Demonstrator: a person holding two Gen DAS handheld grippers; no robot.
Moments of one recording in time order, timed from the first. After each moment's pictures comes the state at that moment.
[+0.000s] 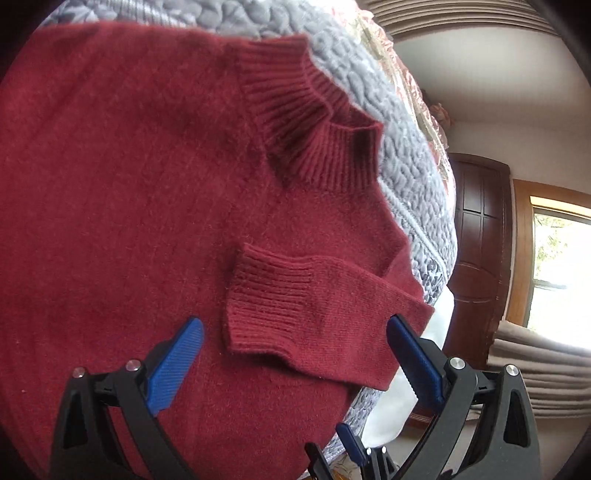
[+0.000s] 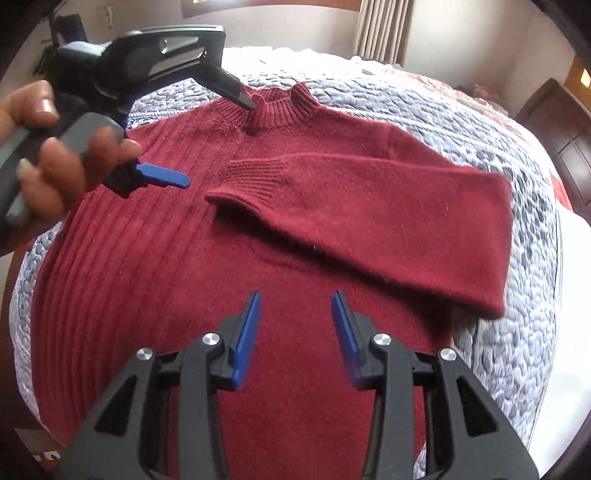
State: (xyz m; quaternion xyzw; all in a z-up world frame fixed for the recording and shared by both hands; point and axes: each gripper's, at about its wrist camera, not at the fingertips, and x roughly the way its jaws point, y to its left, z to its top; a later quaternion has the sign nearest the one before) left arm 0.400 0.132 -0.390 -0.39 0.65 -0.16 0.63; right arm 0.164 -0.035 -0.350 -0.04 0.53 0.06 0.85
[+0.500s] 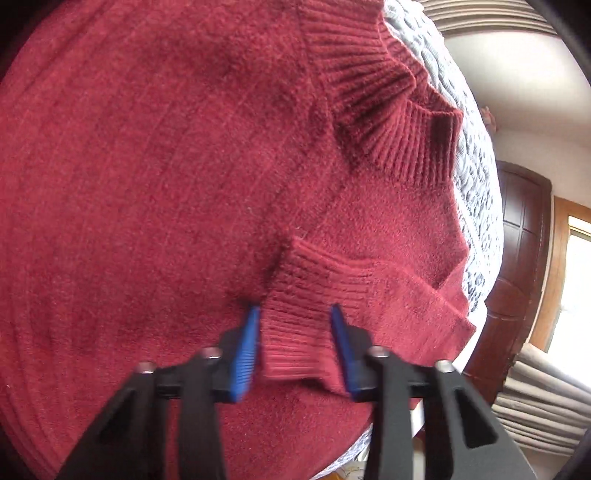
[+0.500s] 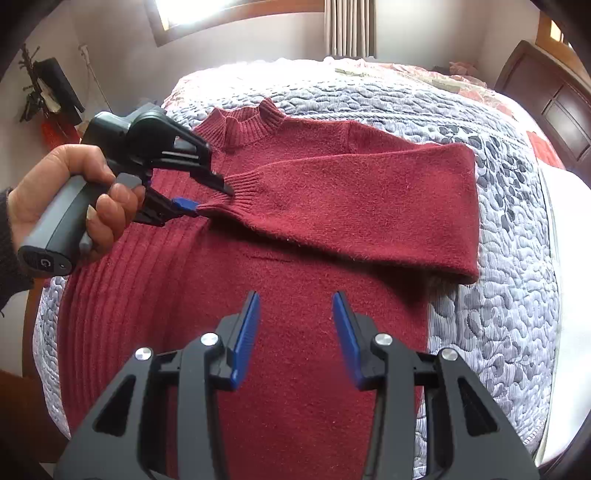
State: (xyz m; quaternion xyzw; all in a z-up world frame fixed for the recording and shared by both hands) left arm 0.405 0.119 -0.422 -0.36 0.70 -0.09 0.61; right arm 0.145 -0.066 -0.326 0.03 0.51 0.04 0.86
